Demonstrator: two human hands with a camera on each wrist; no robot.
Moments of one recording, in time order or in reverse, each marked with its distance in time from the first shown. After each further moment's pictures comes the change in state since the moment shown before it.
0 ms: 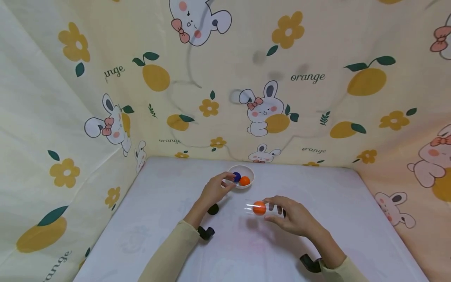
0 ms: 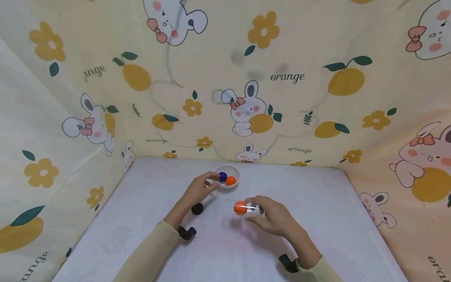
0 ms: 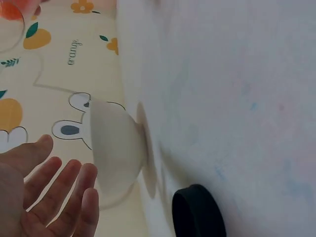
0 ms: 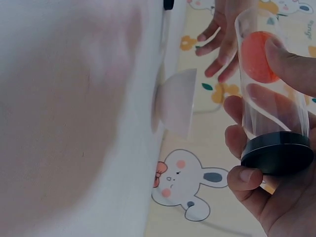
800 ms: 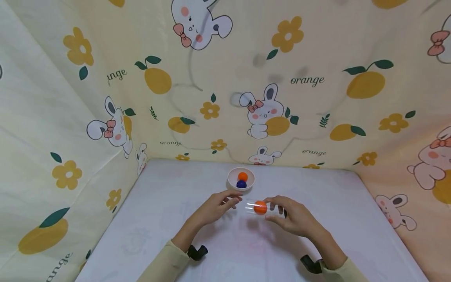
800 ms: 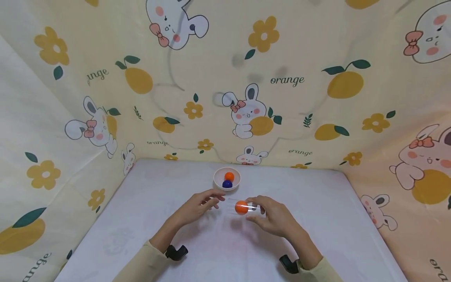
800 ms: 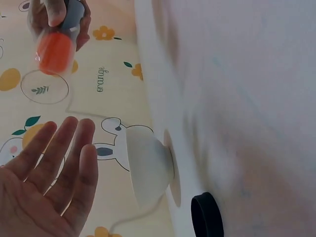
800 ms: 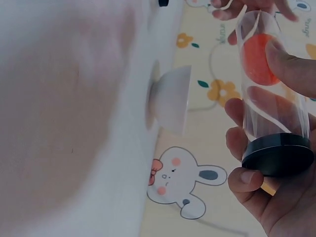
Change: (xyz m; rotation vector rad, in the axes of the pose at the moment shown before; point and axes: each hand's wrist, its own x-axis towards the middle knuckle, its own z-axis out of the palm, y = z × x) left_hand -0.060 0.013 -0.014 -0.165 -0.274 0.200; right_hand 0.003 -0.002 -0.004 -0.021 0.003 0.047
